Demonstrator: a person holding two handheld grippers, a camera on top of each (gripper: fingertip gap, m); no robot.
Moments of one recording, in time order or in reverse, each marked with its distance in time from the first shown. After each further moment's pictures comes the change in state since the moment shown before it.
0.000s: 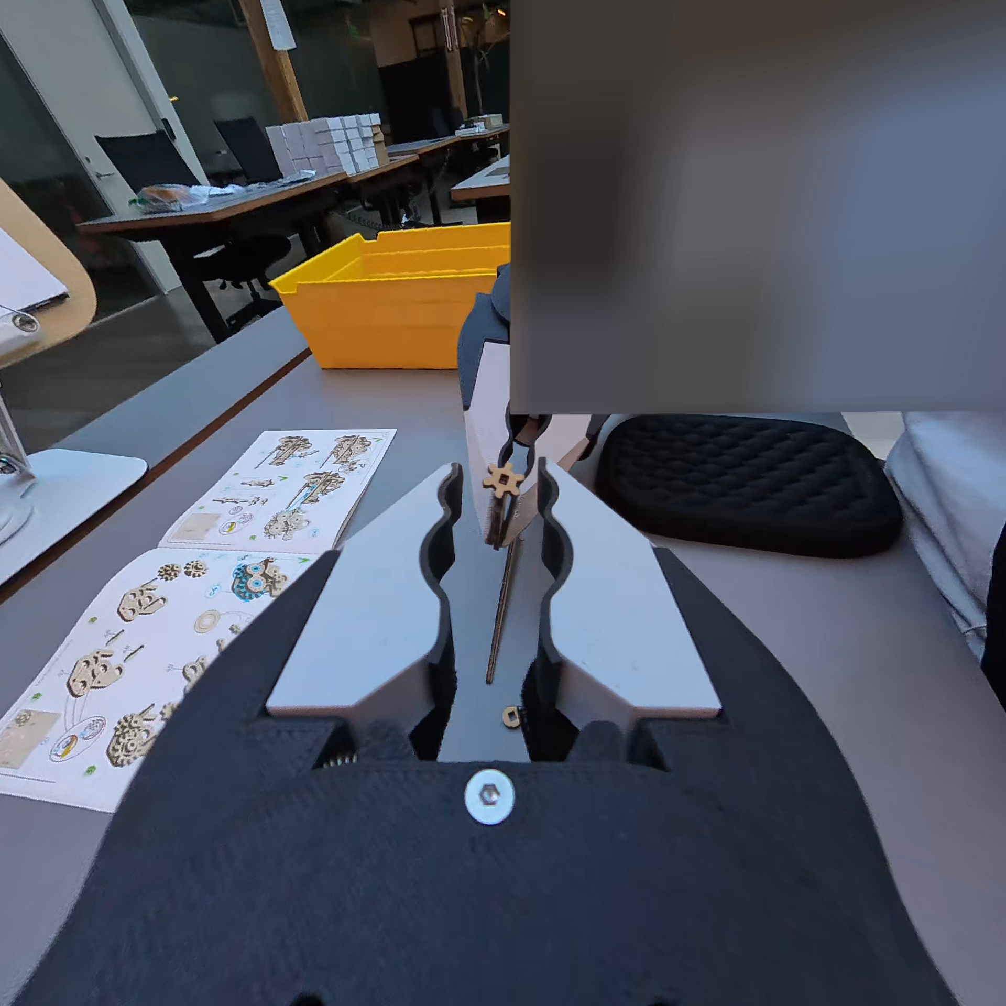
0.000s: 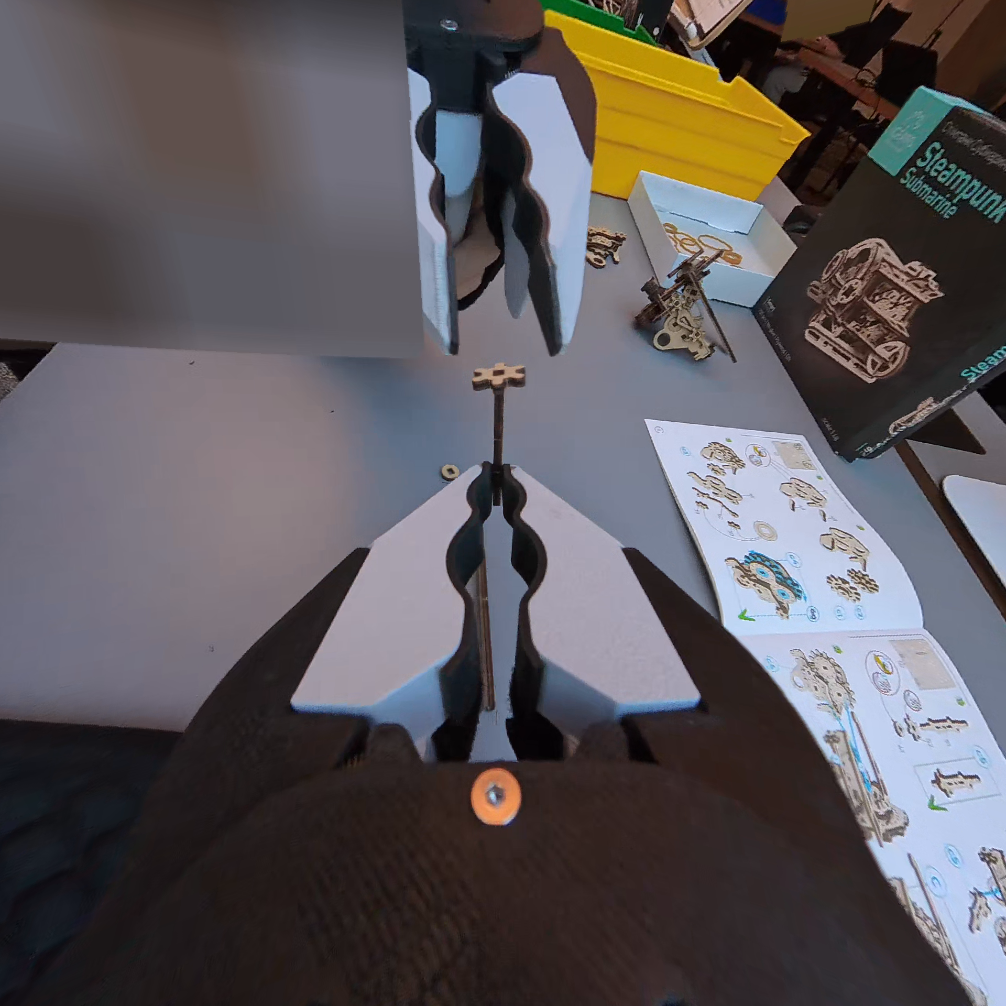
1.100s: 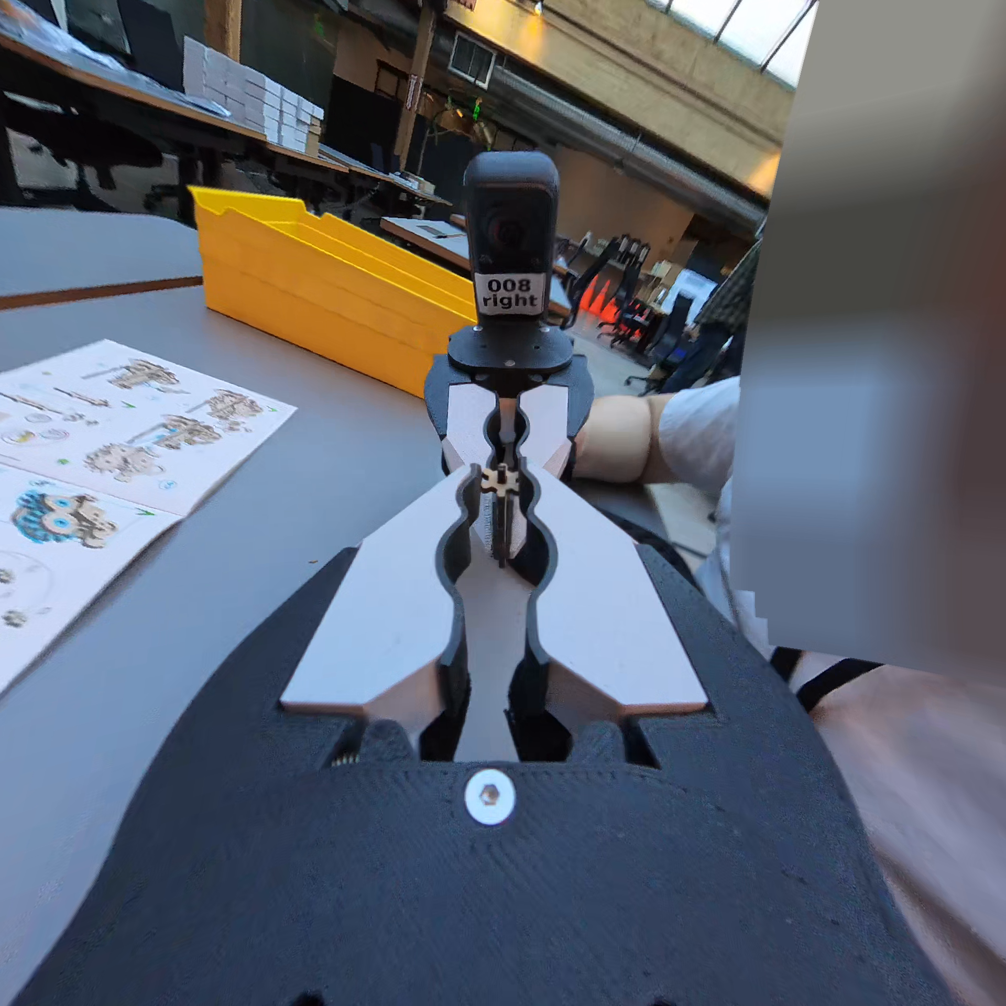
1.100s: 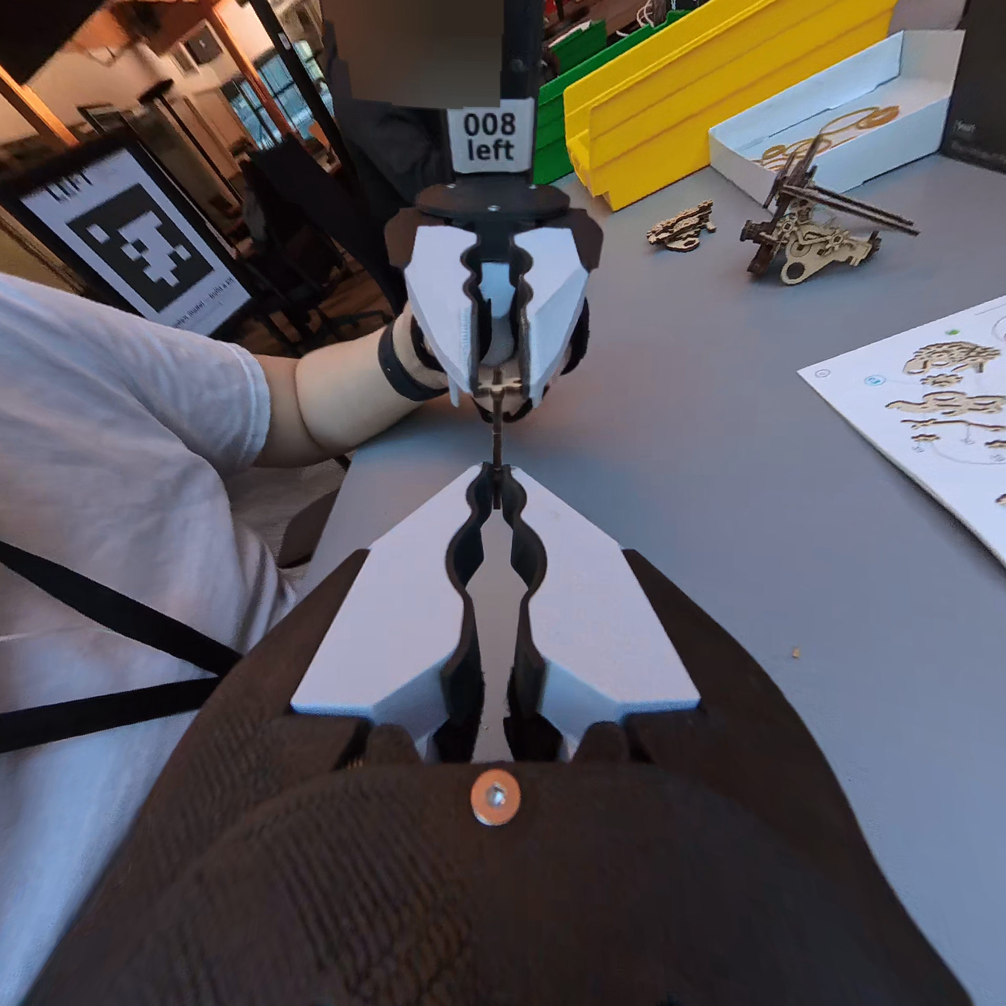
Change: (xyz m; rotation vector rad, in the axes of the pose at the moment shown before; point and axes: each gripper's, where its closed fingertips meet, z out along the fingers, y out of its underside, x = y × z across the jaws) left arm -0.008 -0.002 -0.001 0.131 0.182 -0.481; right arm -0.012 -0.024 -0.001 0.140 -0.262 0.607
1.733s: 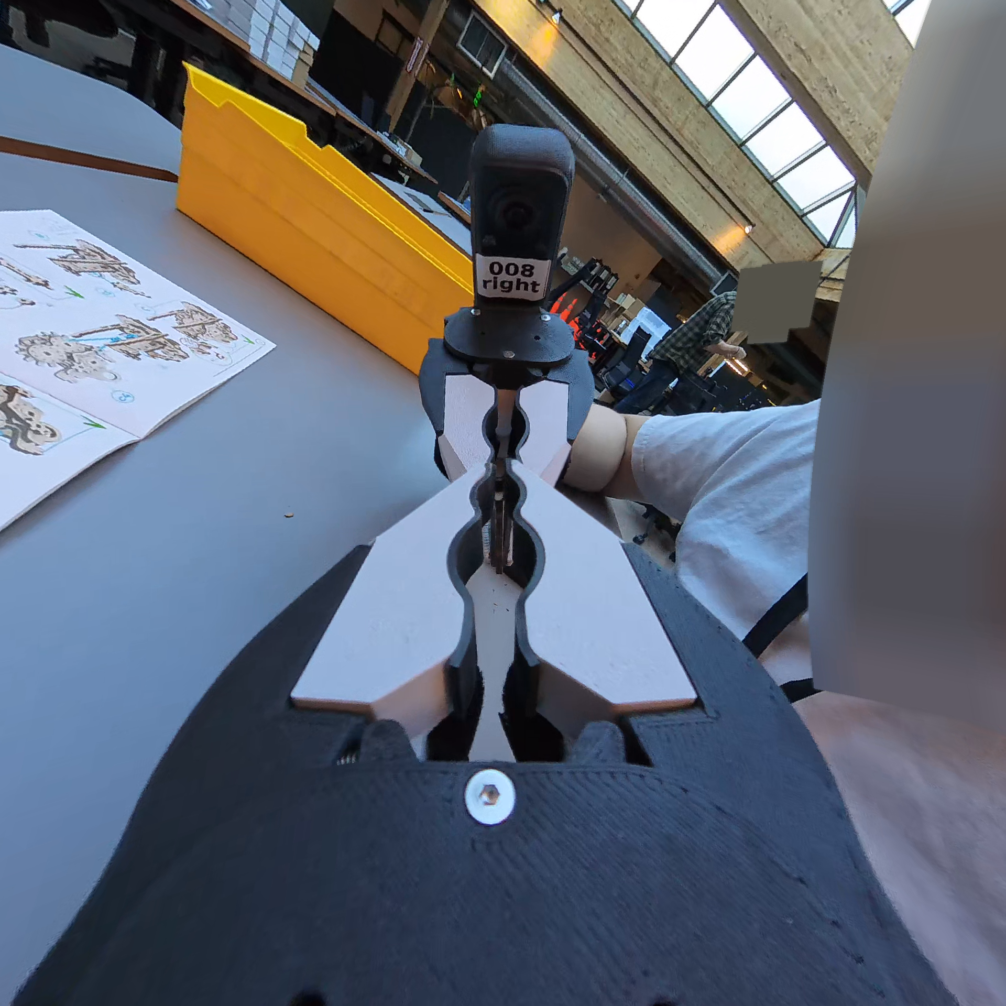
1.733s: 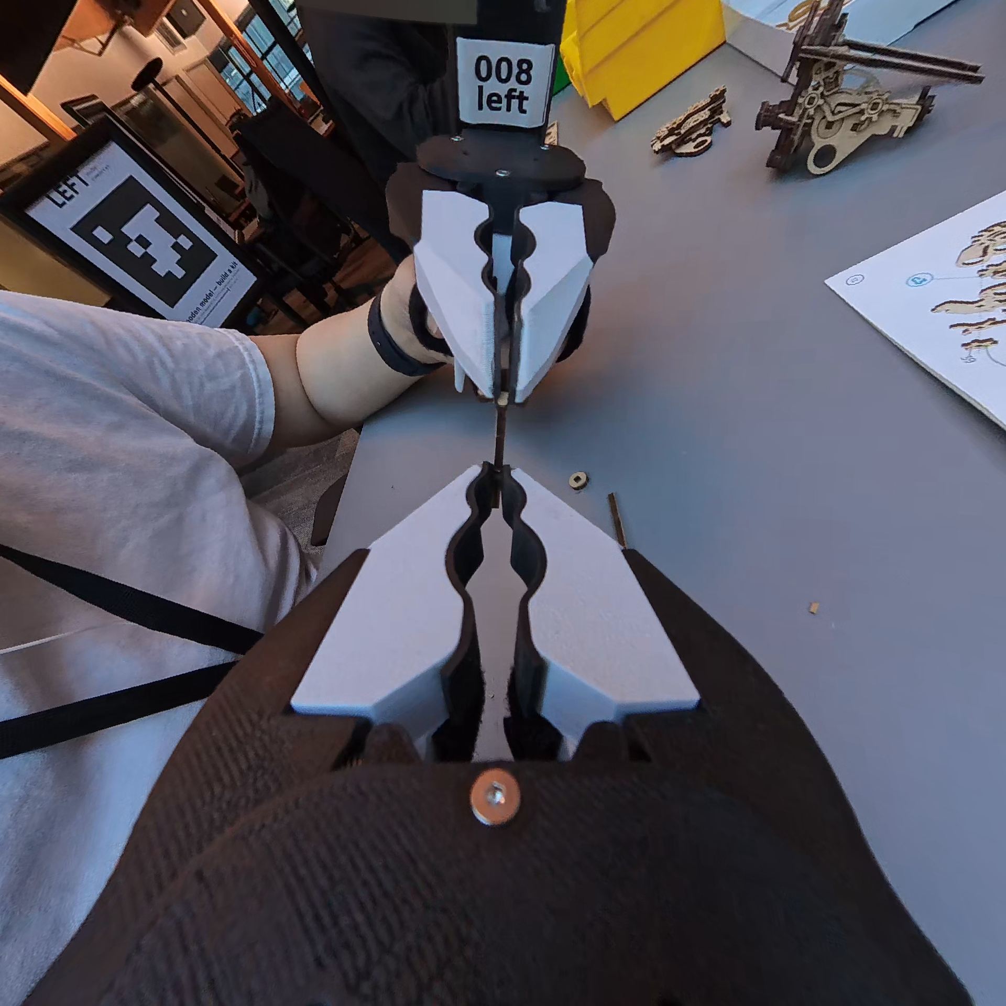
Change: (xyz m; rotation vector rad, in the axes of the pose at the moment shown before) left arm -0.015 0.013 0.004 -0.004 0.043 -0.238; right arm 0.009 0.017 0.003 -0.099 -0.024 0.126
